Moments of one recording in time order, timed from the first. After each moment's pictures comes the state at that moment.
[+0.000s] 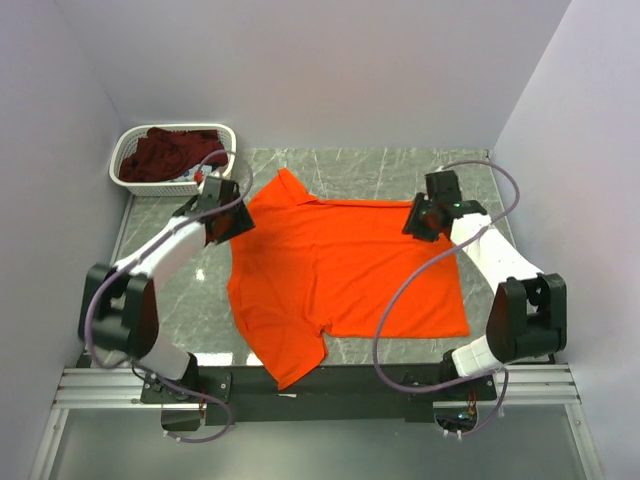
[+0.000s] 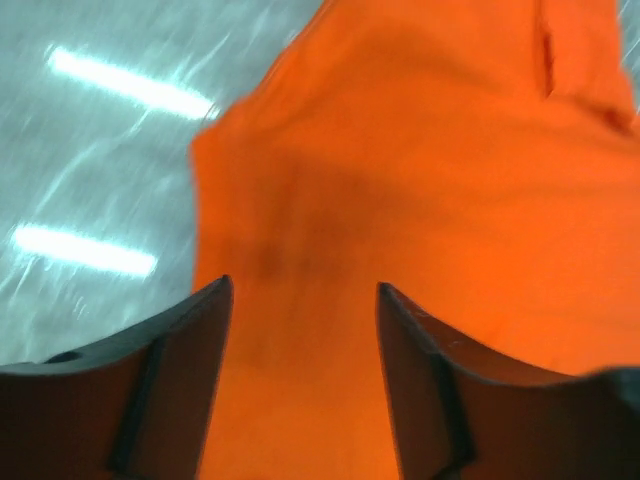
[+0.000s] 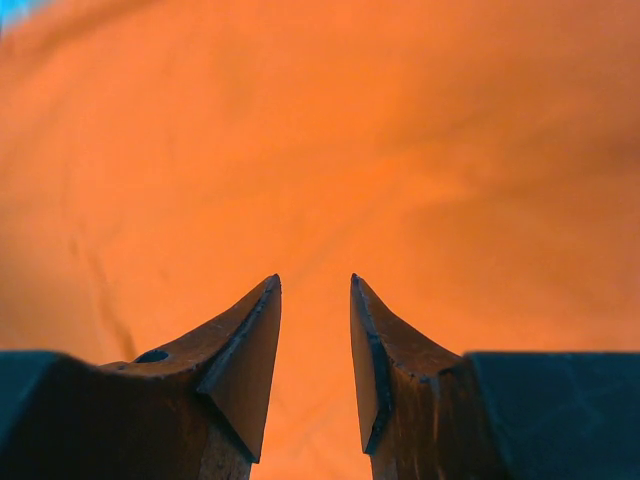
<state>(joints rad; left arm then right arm) -0.27 1.49 1.03 -0.42 -0.15 -0.65 0.19 1.46 1.09 -0.58 0.01 0.50</state>
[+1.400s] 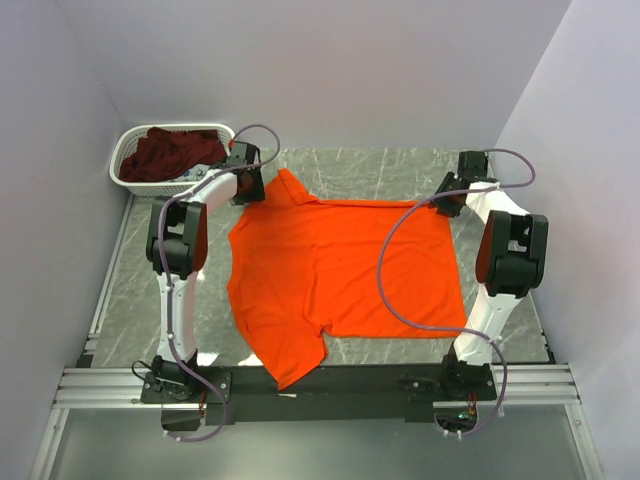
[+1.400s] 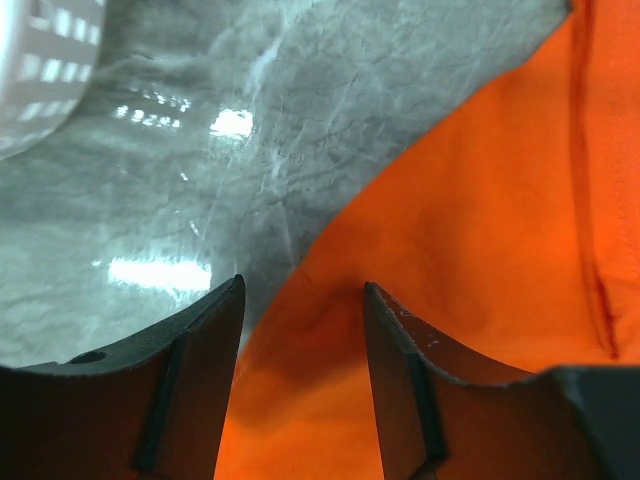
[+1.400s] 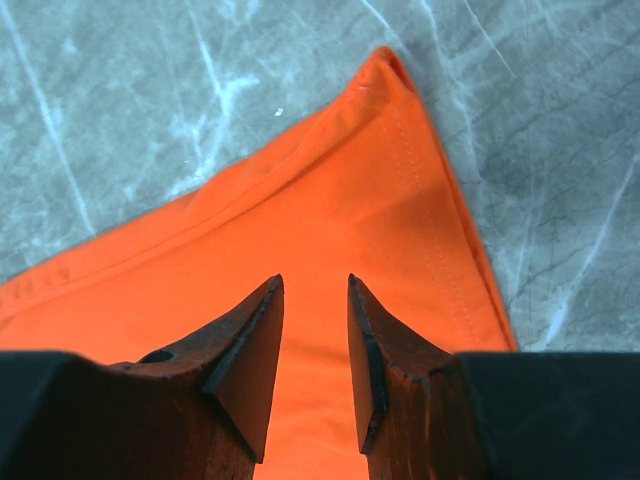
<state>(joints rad) -0.22 2.22 1.74 -0.46 -0.16 -0.38 -0.13 1.95 1.41 -0.40 -0.10 0.46</state>
